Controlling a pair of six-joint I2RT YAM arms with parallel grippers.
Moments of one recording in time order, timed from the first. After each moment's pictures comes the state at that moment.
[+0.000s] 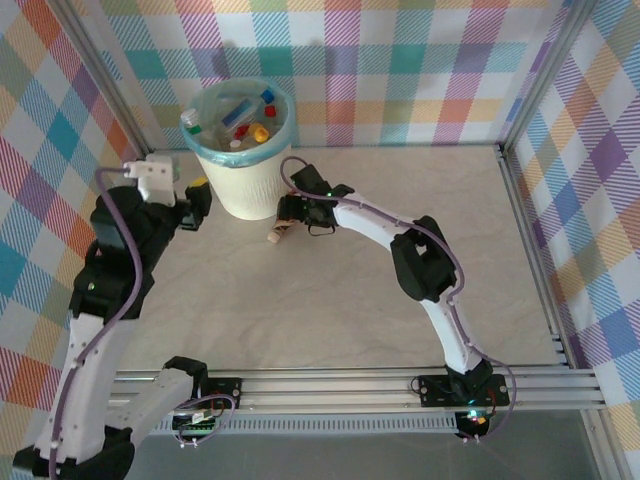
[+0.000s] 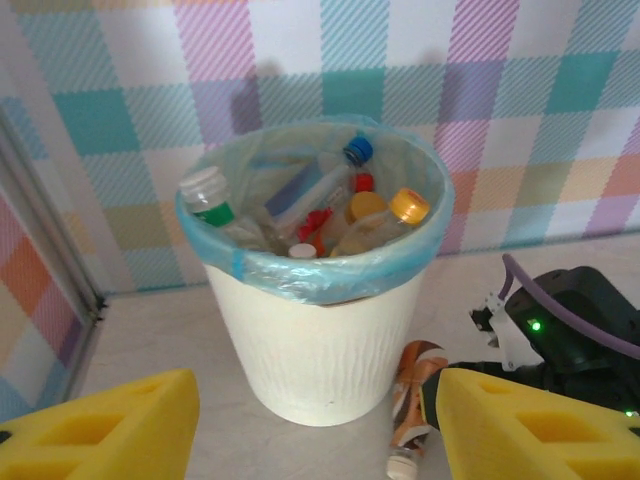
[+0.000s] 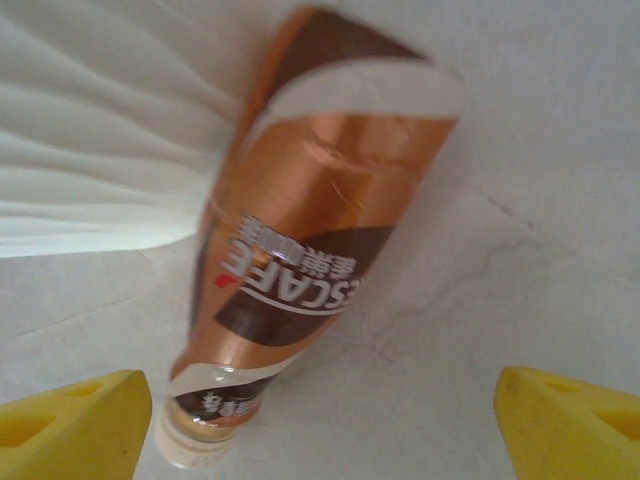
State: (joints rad) left arm -0.23 0.84 1.27 -0.62 -0.12 0.02; right arm 0.73 2.30 1.91 -0.53 0.00 0.73
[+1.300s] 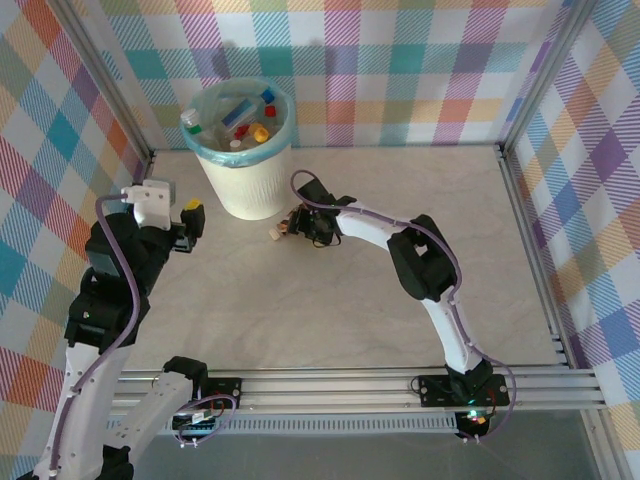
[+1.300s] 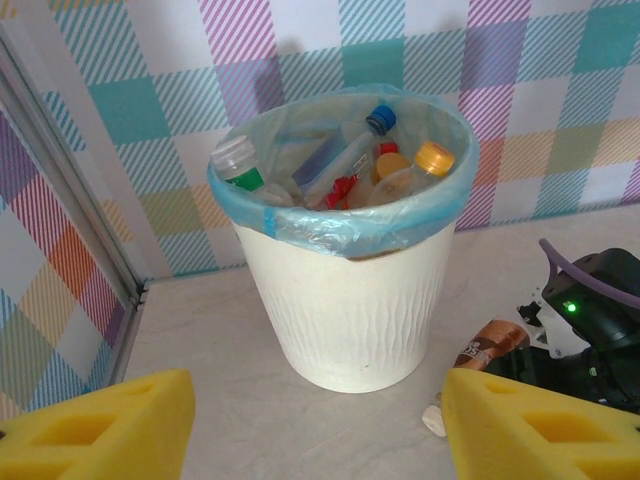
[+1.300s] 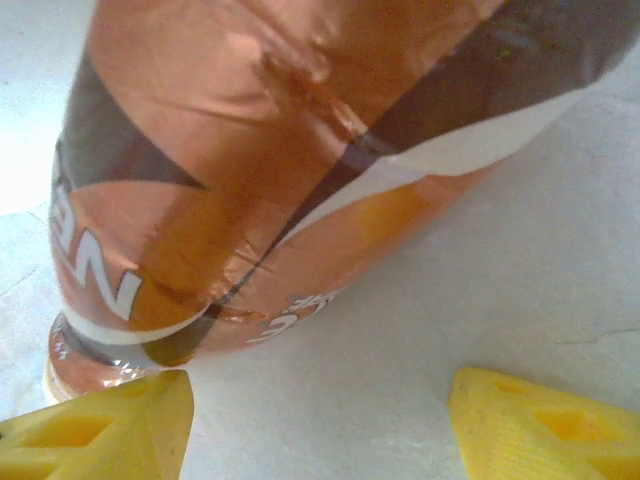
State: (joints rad) left arm -0.23 0.74 1.18 -0.65 -0.16 0.08; right arm 0.71 2.27 1.75 -0.46 -0.08 0.89
